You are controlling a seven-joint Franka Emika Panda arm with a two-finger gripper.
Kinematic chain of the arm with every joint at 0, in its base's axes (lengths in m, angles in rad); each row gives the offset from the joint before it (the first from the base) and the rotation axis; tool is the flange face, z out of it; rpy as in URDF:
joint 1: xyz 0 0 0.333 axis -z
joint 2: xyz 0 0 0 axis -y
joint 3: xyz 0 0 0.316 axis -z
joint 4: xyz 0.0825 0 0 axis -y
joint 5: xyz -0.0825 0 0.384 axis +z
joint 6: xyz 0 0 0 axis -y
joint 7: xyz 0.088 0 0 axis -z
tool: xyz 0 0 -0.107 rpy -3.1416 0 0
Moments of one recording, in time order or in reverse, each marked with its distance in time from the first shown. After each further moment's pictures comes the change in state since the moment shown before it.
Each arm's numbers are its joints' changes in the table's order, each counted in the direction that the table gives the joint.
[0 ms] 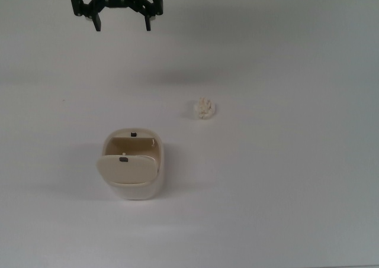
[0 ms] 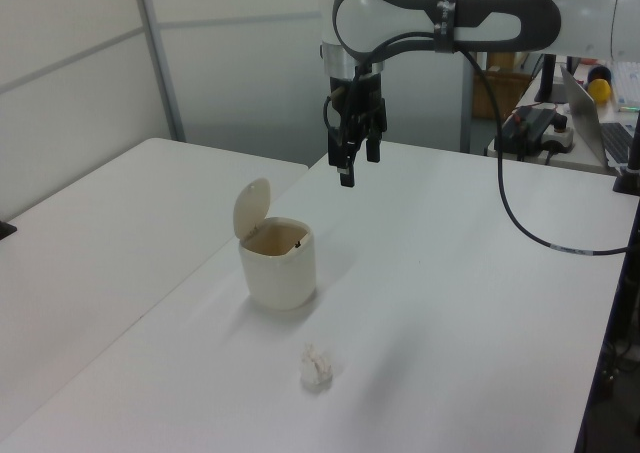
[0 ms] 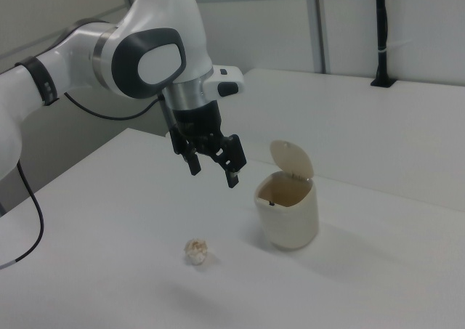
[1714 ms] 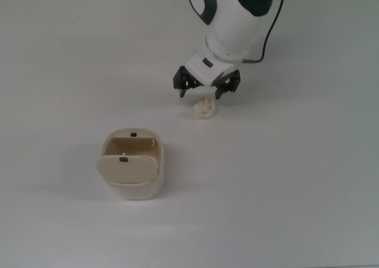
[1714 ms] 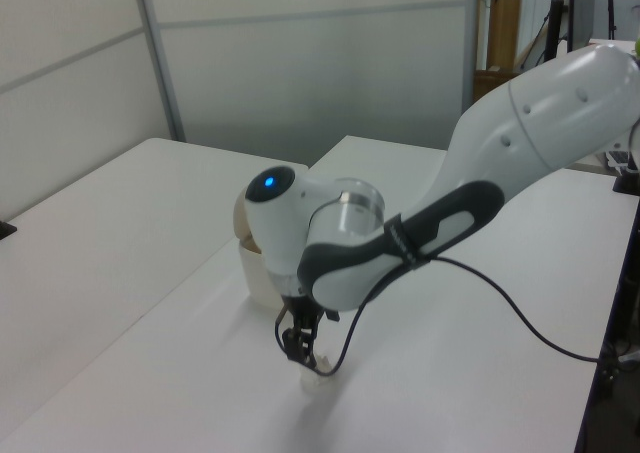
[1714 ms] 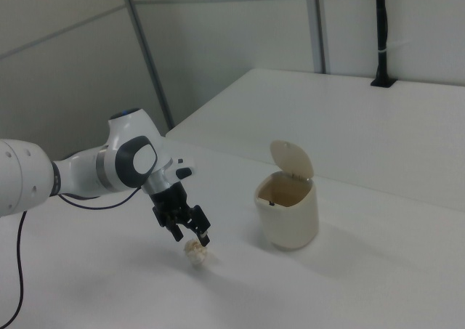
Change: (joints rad) arm -0.339 -0.176 -0.002 -0.391 -0.263 0.506 0.421
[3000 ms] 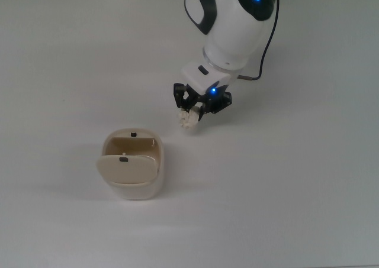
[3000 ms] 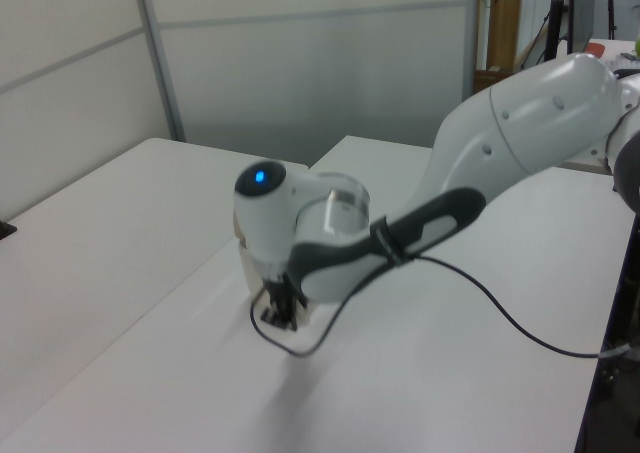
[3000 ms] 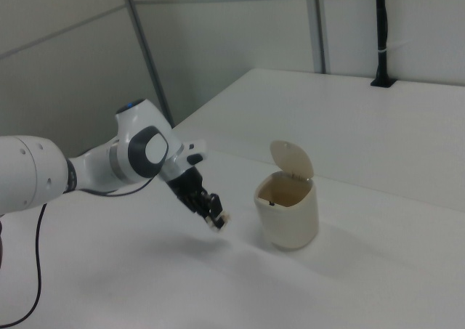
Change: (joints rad) arm 0.030 -0.052 0.016 0.115 -0.075 0.073 0.108
